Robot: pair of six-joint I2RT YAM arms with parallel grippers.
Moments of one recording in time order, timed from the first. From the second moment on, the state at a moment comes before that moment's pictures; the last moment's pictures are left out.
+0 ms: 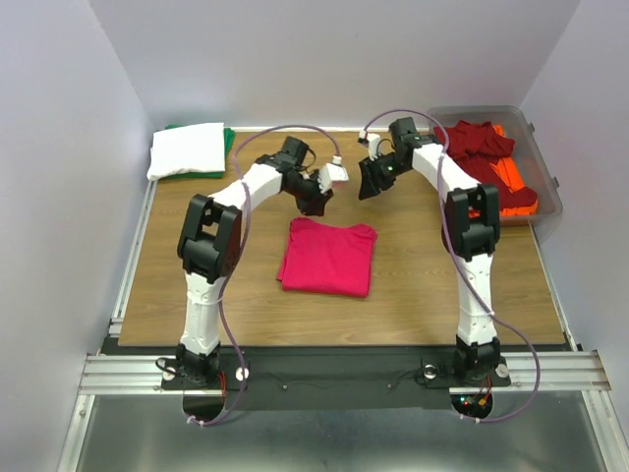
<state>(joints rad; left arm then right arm) -0.47 2.13 1.69 -0.63 0.59 0.79 0.25 2.38 2.10 -0.85 -0.67 -0.36</state>
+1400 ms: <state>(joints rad) -0.17 1.99 1.45 -0.32 1.05 -0.14 0.19 2.08 1.64 -0.64 -1.05 -0.04</state>
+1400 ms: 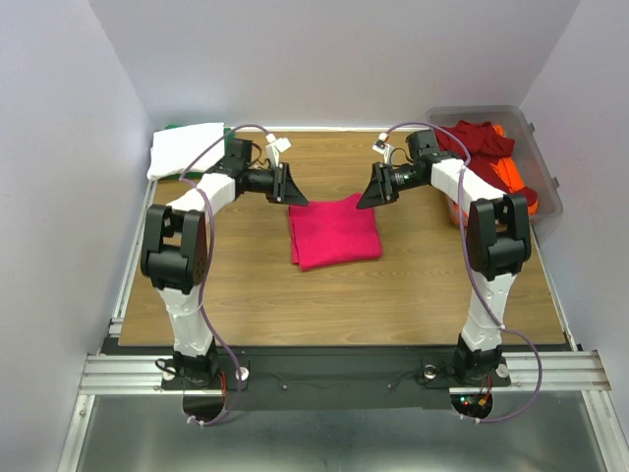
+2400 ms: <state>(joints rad) -0.34 1.96 1.22 -0.38 1.08 0.05 0.29 1.99 1.38 -0.69 -1.12 -0.12</state>
